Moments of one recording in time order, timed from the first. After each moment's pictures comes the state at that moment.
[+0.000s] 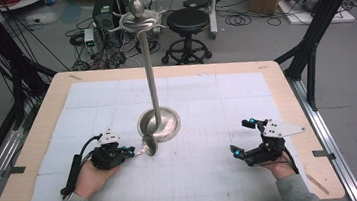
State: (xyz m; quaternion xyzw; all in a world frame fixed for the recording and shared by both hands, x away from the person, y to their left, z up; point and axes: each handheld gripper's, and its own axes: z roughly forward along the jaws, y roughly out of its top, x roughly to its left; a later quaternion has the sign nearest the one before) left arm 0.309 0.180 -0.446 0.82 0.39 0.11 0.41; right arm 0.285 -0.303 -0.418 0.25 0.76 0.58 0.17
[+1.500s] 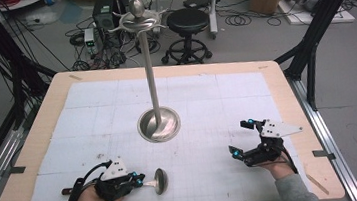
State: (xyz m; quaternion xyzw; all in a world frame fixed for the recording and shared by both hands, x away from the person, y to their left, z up) left arm 0.234 0.162 -0.449 0.86 0.27 0.09 0.43; right arm 0.286 -0.300 -0.419 0.25 0.76 0.57 0.17
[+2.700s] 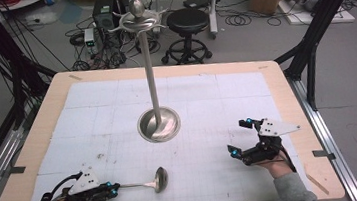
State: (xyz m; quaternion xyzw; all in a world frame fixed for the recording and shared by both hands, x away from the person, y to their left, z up) left arm 0.207 0.223 -0.442 0.85 0.31 0.10 0.41; right arm 0.290 -0.297 -0.419 0.25 0.76 0.57 0.17
